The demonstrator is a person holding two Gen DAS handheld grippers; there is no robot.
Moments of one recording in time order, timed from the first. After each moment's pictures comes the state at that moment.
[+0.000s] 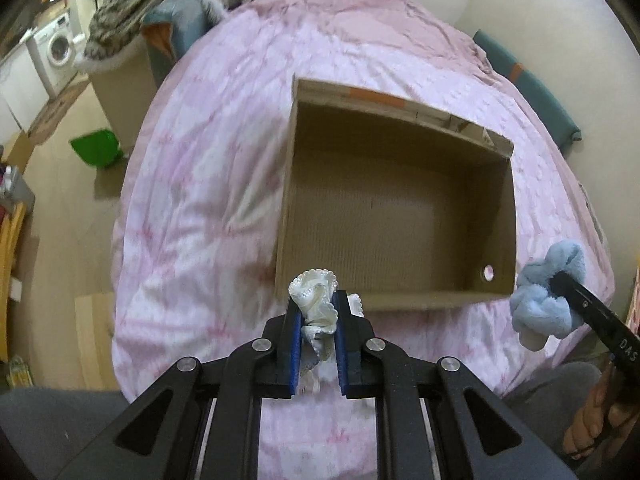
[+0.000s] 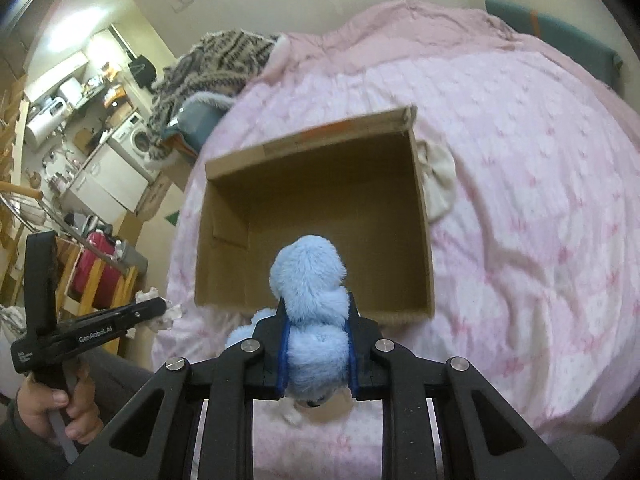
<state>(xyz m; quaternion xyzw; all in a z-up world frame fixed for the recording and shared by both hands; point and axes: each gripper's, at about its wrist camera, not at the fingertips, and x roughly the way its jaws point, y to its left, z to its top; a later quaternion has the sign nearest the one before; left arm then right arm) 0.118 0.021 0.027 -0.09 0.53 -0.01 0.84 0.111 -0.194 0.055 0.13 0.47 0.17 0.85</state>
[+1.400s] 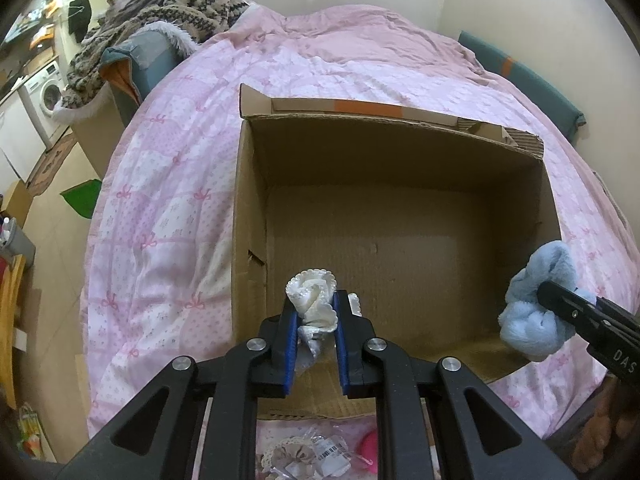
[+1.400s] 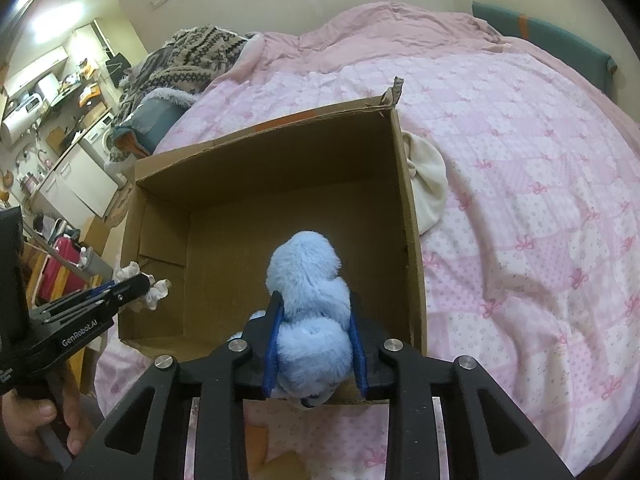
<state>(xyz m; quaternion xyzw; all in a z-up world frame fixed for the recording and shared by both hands) 0.174 -0.004 -0.031 -0.03 0.48 -0.02 0.88 0.156 -0.188 -0.008 0.10 0.47 0.12 0.87</state>
